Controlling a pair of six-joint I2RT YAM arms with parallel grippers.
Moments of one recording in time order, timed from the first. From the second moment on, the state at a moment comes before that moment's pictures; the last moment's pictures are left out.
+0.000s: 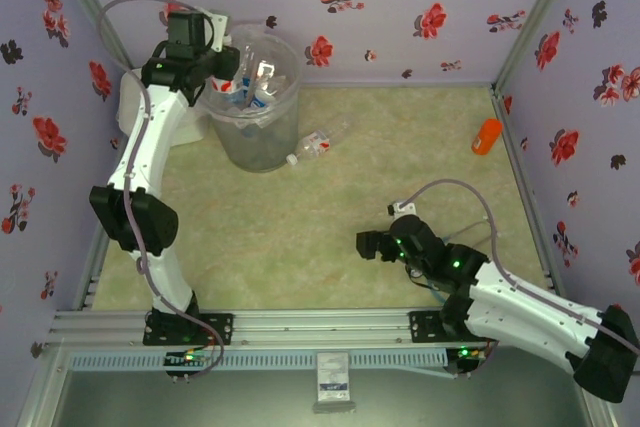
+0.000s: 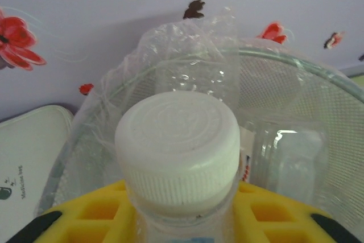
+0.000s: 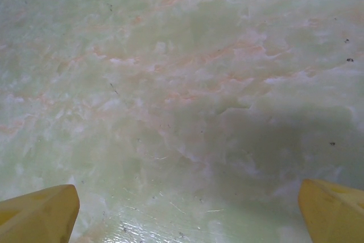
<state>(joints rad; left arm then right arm) -0.22 1.87 2.11 -0.80 0.02 0.05 0.90 0.75 0.45 -0.45 0.21 0.66</state>
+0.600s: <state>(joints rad) -0.23 1.98 2.49 -1.20 0.04 0.04 0.76 1.06 0.69 -0.34 0.21 0.72</state>
